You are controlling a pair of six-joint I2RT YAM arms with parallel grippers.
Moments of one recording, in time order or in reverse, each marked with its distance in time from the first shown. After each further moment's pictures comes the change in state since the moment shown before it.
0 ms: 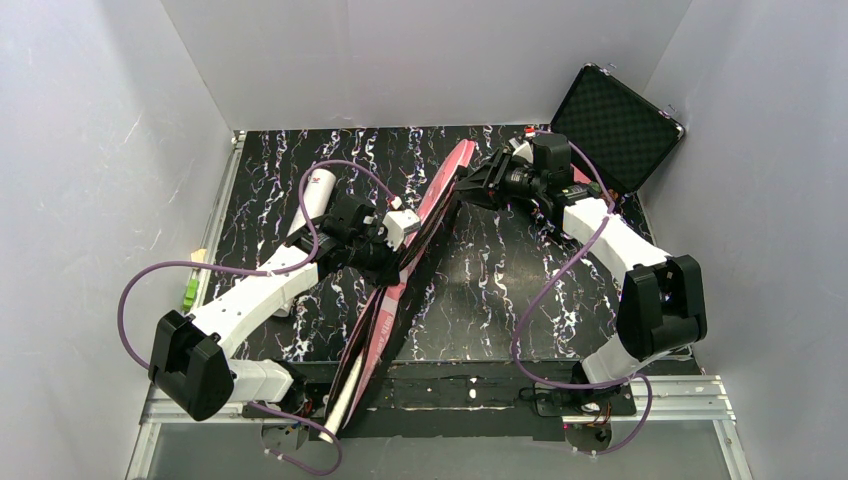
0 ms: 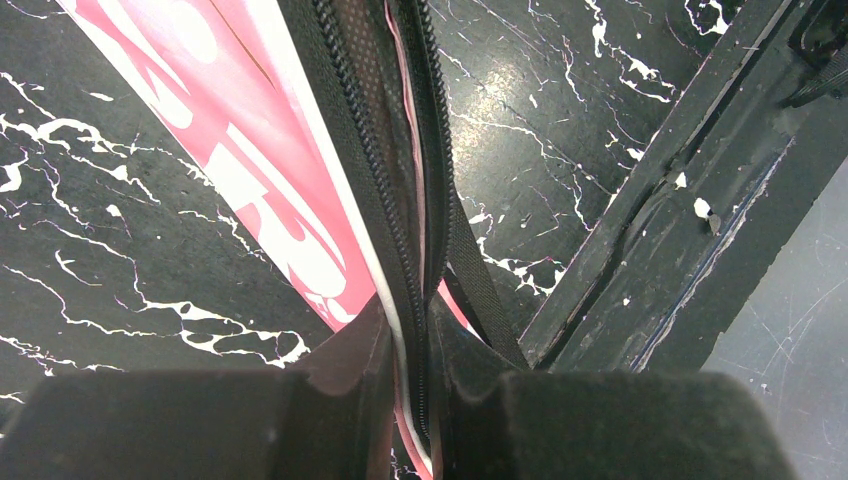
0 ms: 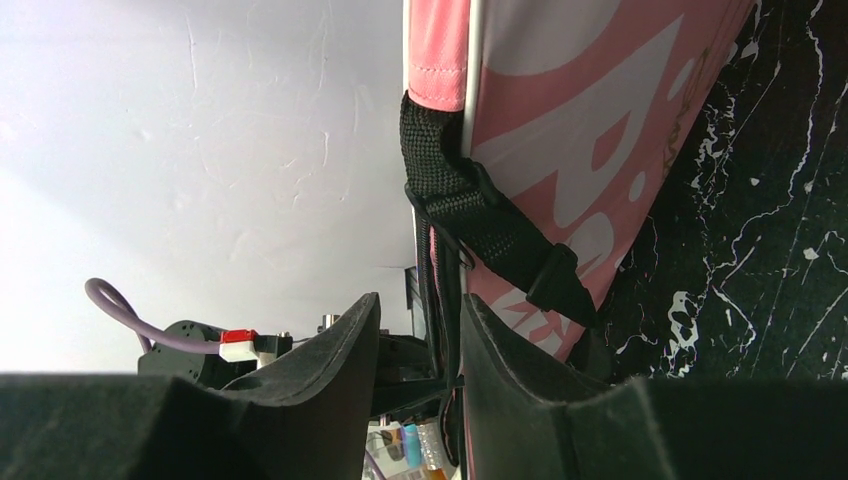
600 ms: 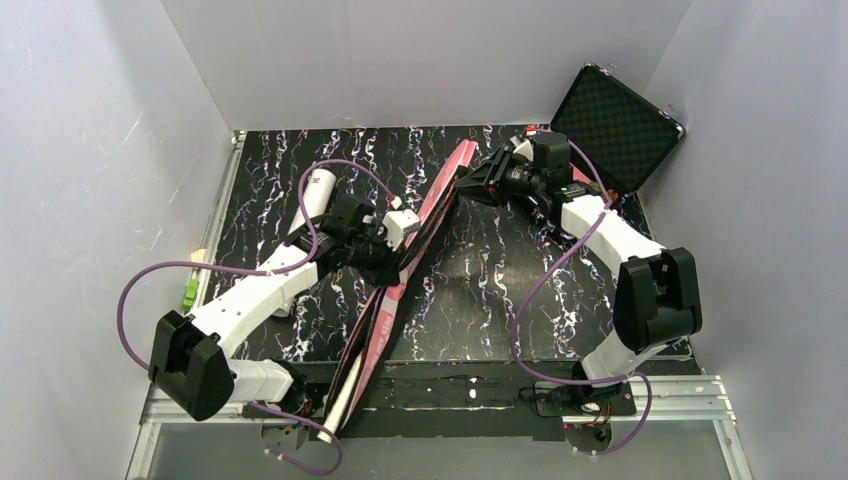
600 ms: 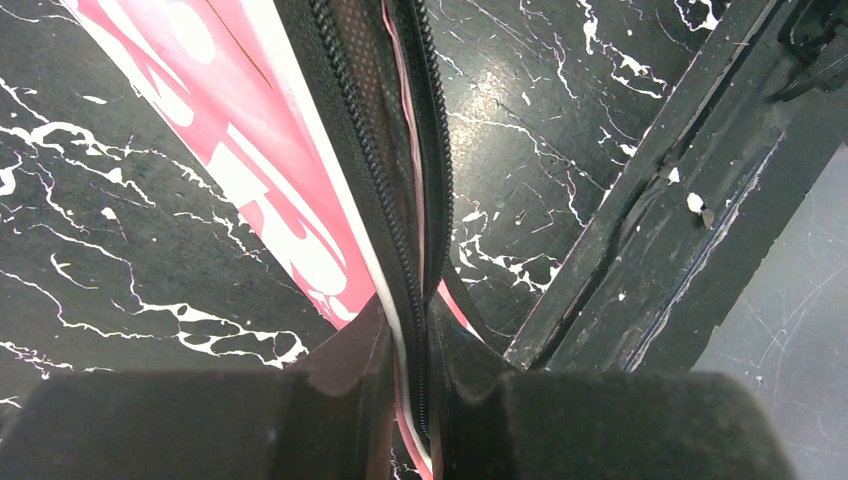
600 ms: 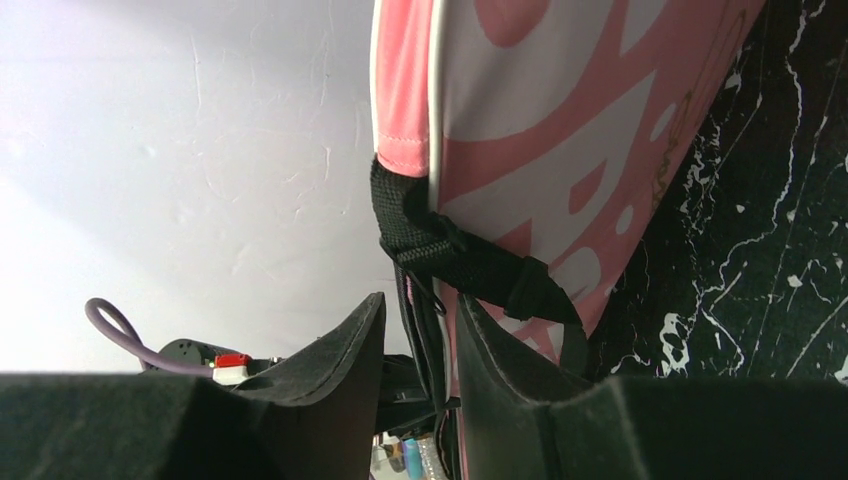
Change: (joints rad) left arm 0.003 0.000 0.006 -0.011 0.016 0.009; right arm -0.015 0.042 0.008 0.039 -0.001 0.009
